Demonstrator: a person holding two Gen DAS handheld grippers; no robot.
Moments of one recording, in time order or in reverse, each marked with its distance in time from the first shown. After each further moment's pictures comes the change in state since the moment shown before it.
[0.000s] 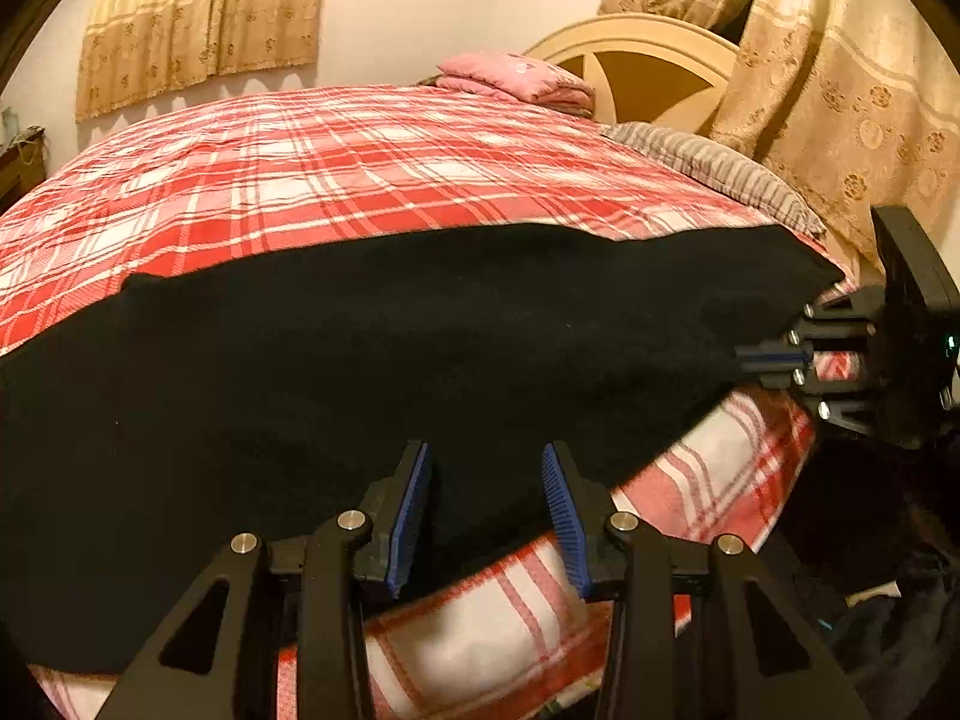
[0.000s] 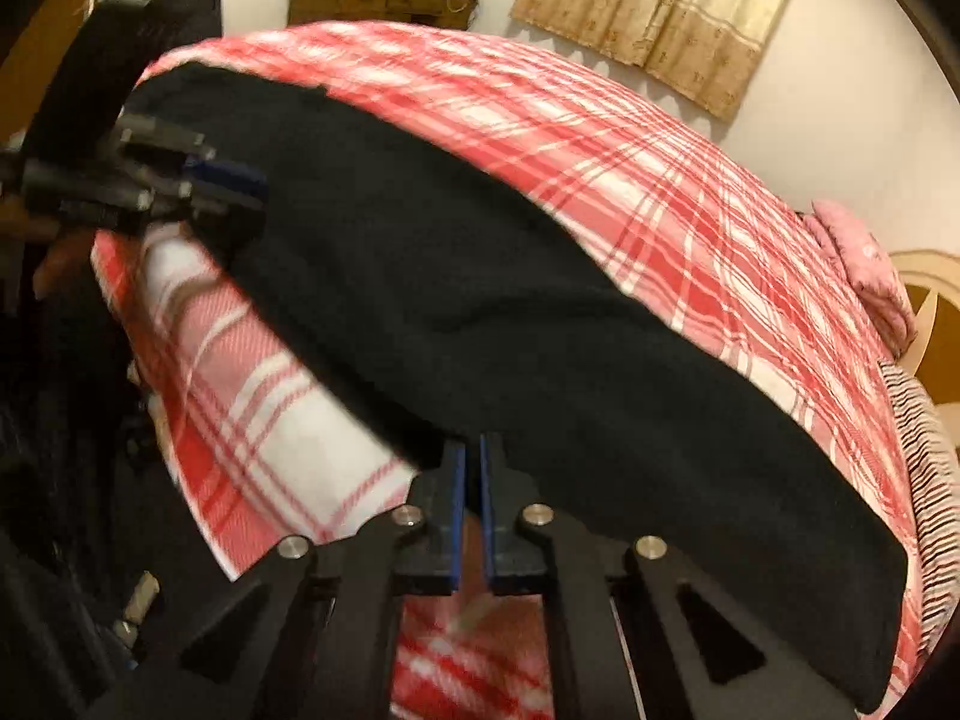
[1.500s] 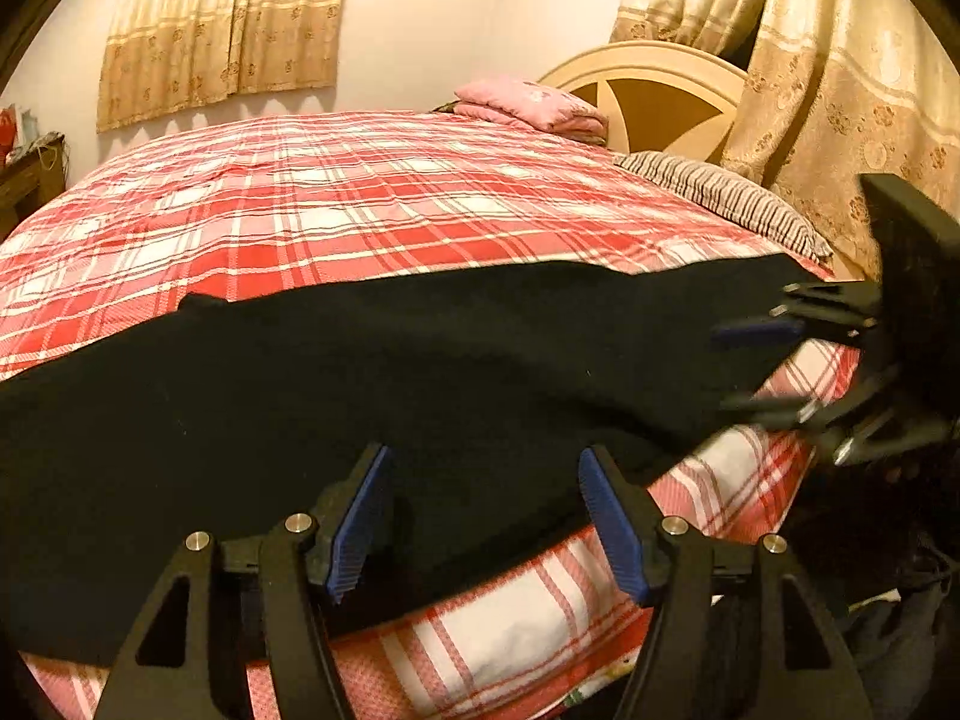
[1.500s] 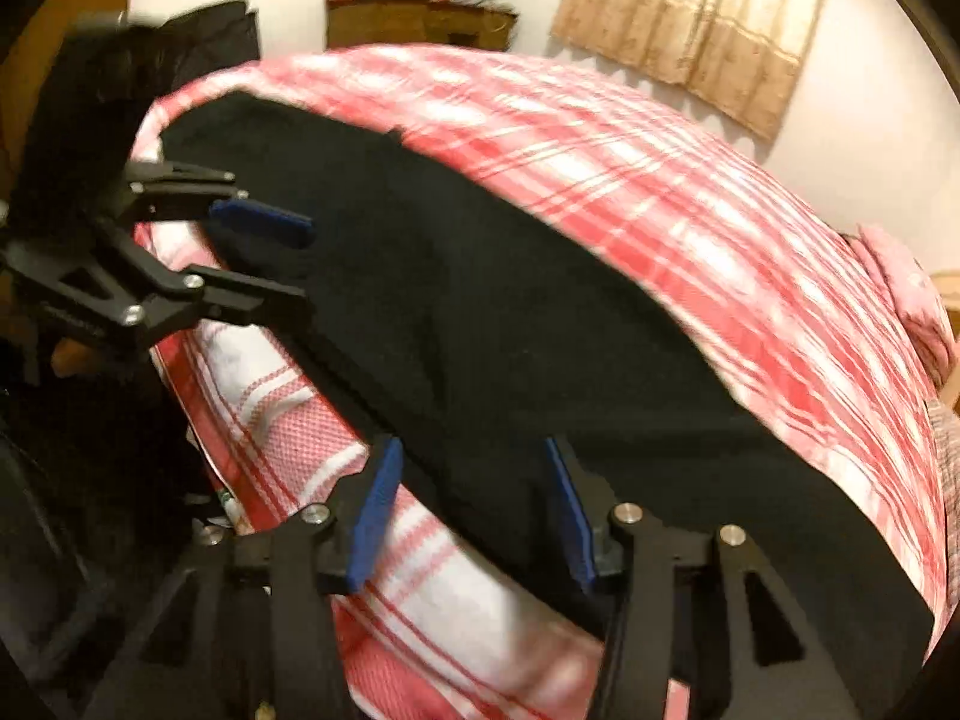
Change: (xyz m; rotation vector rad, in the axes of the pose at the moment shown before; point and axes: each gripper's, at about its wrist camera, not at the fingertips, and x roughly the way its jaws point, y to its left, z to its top) left arm -0.021 0.018 0.001 -0.031 -0.072 0.031; right arm 0.003 0.032 0.054 0.034 -0.064 0.117
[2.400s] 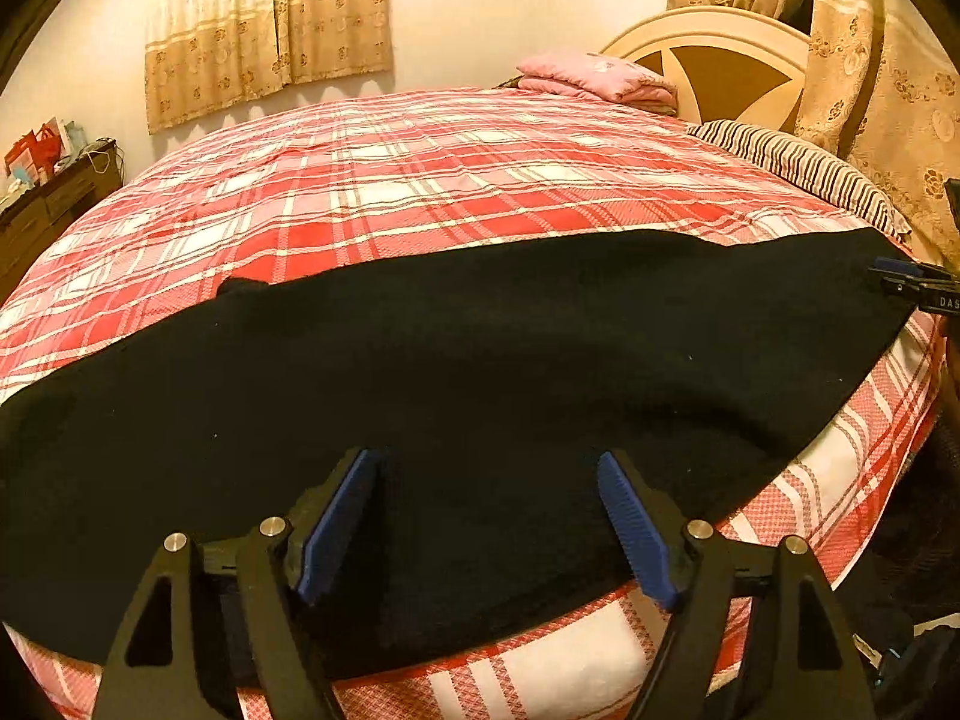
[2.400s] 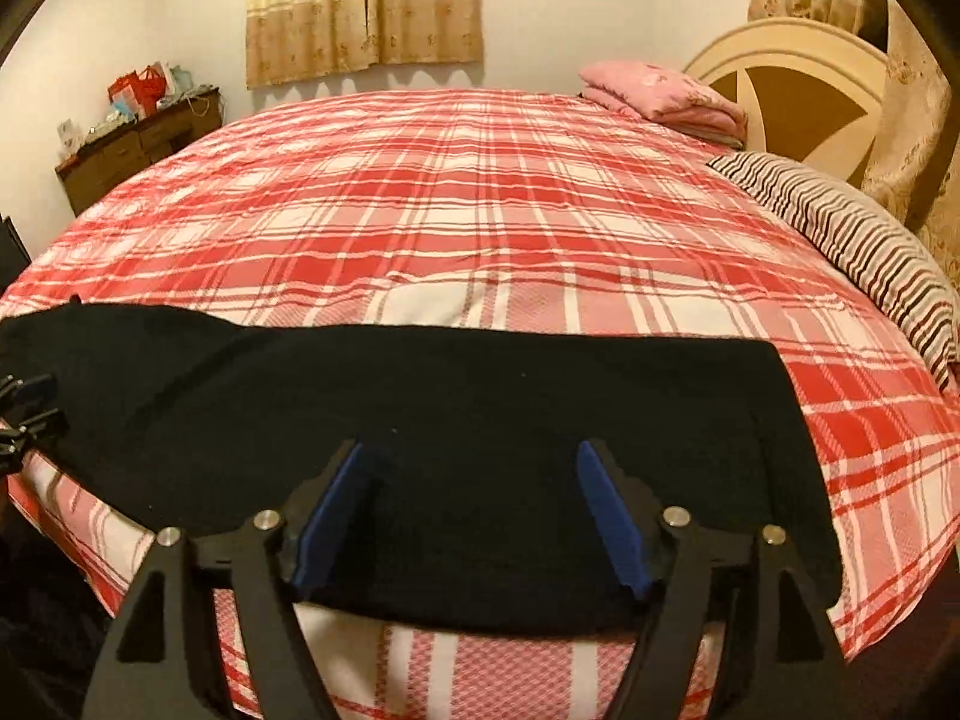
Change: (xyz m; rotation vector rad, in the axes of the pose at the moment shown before) left arm 0.026 0.000 0.000 0.011 0.057 0.215; right arm -0.056 -0.176 -0.092 0.572 -0.023 -0.325
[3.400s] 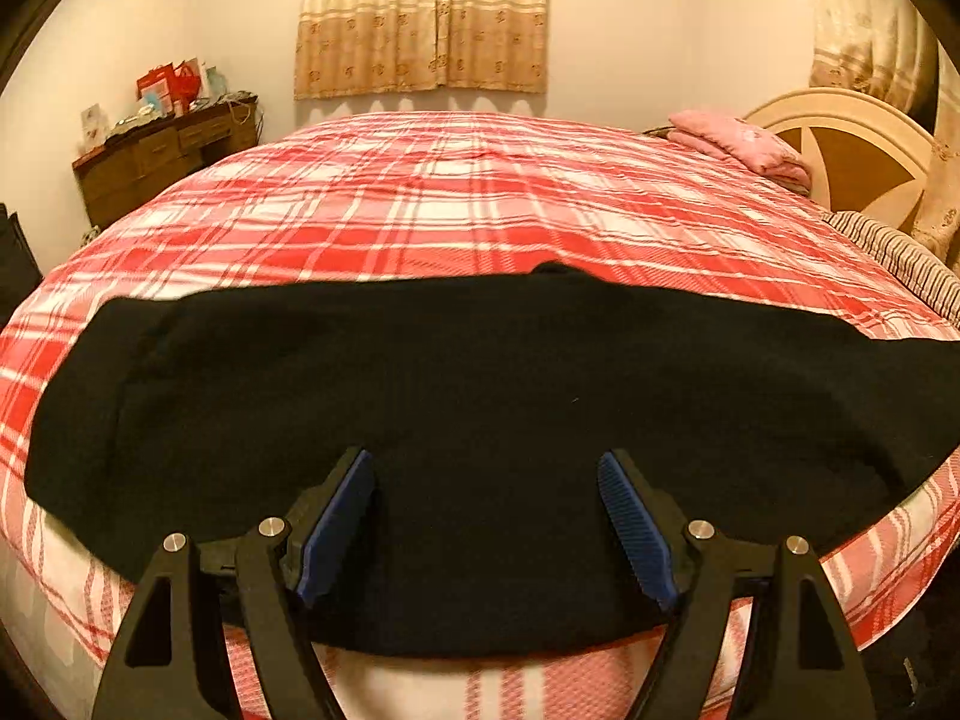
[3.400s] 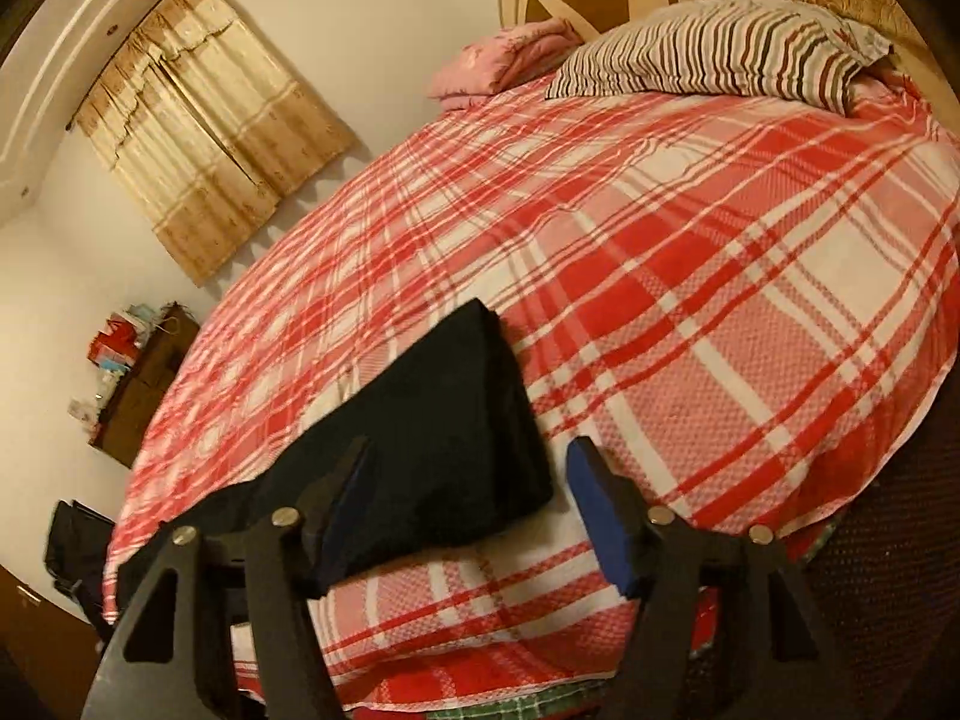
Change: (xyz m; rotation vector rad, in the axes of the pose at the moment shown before) left arm -0.032 0.103 -0.027 -0.240 -0.075 0.228; right arm -0.058 -0.136 -0.037 0.605 -0.085 0.163
